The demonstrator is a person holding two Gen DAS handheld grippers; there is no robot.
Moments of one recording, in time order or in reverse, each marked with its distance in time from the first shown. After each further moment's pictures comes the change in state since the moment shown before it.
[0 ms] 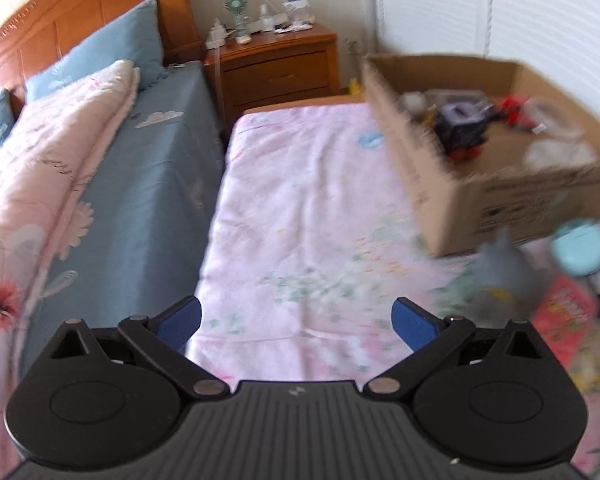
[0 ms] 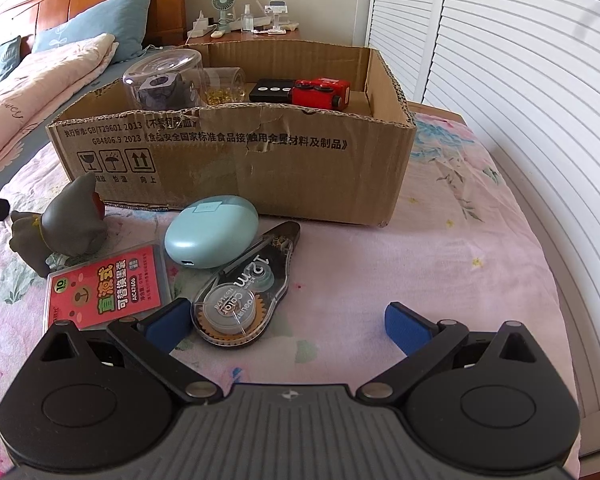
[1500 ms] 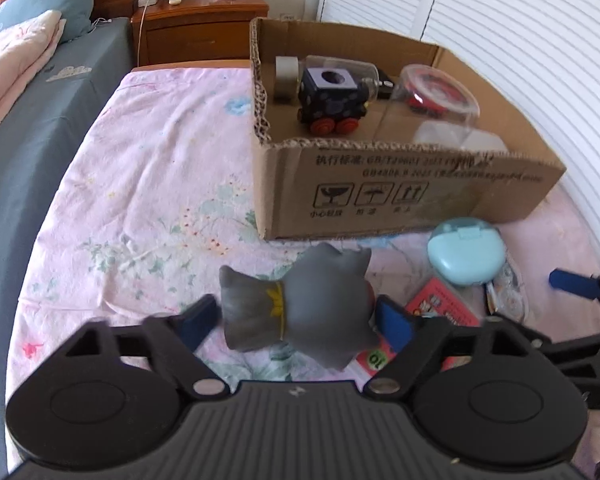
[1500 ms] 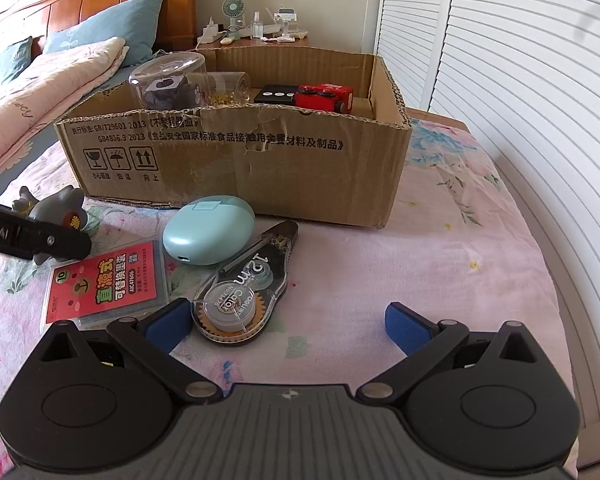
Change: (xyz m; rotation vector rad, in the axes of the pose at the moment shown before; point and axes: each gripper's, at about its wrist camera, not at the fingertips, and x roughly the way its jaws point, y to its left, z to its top) left arm 0.023 -0.064 -0.005 -0.088 0.083 -0.251; right arm -0.003 -0.006 -0.005 -0.026 -0.029 0.027
